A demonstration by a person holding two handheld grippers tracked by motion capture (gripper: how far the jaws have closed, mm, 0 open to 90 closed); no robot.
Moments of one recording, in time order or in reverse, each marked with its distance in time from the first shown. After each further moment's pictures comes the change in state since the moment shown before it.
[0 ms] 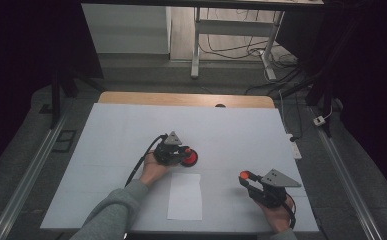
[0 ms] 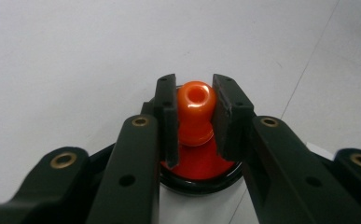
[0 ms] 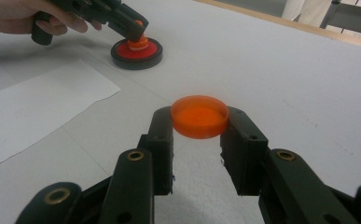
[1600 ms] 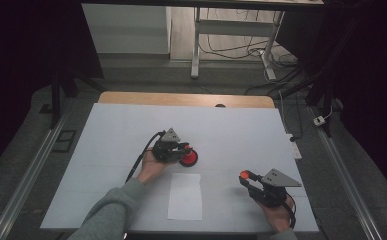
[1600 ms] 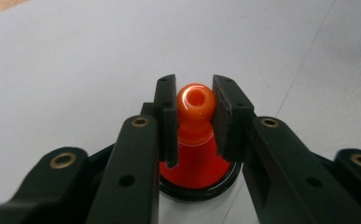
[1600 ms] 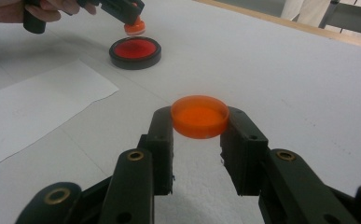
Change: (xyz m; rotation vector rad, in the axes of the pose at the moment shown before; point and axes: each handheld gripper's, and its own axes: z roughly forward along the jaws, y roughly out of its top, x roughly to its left) left arm 0.000 0.009 -0.013 -0.033 0.002 -0.006; right arm -0.001 0.000 0.000 0.001 -0.004 0.001
